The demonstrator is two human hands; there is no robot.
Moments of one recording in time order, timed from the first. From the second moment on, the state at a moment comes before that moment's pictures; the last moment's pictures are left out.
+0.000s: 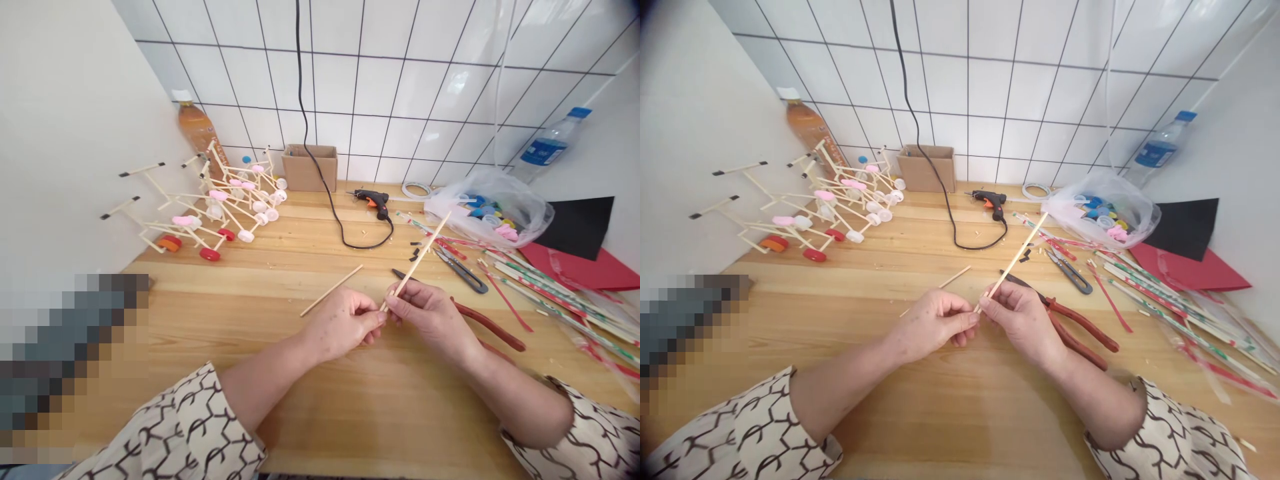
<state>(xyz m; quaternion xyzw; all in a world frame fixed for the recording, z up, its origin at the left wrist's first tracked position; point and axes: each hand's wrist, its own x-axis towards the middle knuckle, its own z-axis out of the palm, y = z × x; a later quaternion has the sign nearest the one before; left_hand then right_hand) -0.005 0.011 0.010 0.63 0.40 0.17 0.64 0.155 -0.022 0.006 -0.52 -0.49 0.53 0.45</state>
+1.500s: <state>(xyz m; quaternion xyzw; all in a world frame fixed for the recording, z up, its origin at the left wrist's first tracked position) 0.001 0.004 0.006 0.57 0.43 0.28 0.64 0.156 -0.023 0.015 -0.56 -0.62 0.40 0.38</state>
